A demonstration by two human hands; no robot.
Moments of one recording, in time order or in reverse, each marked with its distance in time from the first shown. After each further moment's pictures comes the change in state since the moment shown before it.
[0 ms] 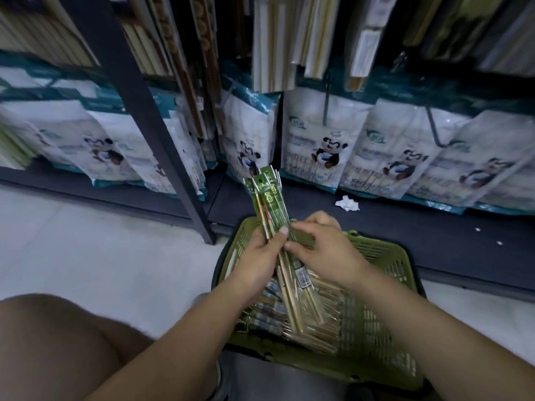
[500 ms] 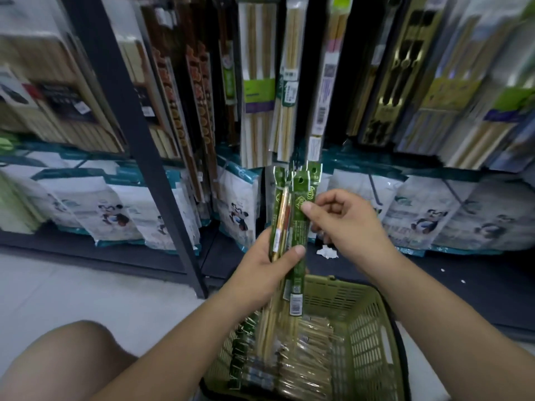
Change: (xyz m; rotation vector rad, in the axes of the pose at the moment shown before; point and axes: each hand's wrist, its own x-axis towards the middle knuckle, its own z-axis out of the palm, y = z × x) left_hand -0.056 0.116 0.030 0.245 -0.273 0.460; right_hand -0.024 -0.104 -0.141 0.611 0.396 -0.073
